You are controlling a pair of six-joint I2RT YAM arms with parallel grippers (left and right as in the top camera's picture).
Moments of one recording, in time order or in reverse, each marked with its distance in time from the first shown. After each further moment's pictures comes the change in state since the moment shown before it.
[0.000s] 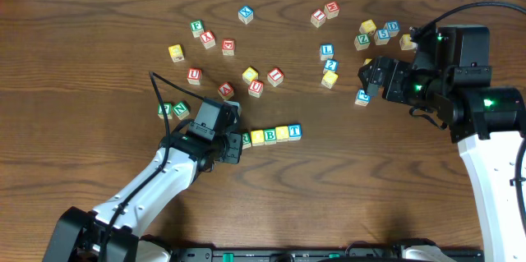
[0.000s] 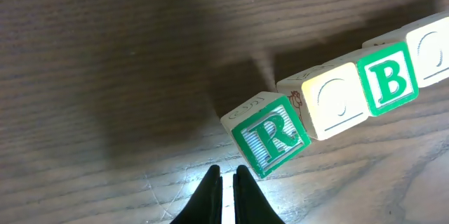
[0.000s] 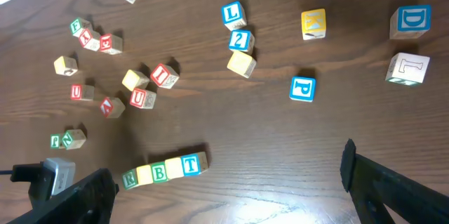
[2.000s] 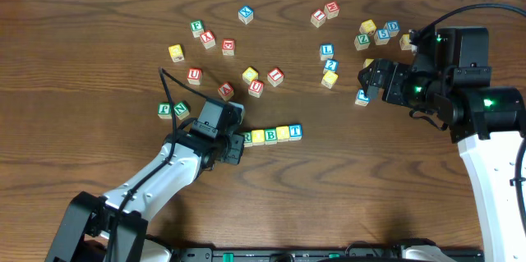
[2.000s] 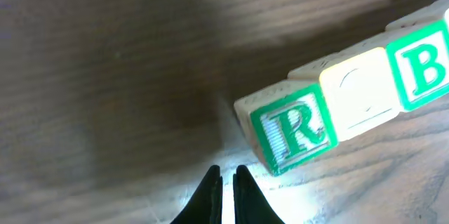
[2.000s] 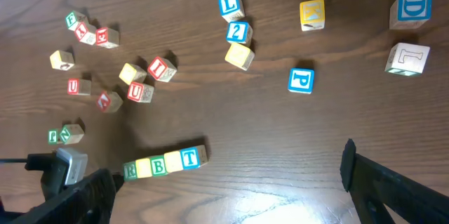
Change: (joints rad) left arm 0.000 0.064 0.000 0.028 0.003 0.059; right arm 0.000 0.000 0.000 -0.024 -0.001 0.000
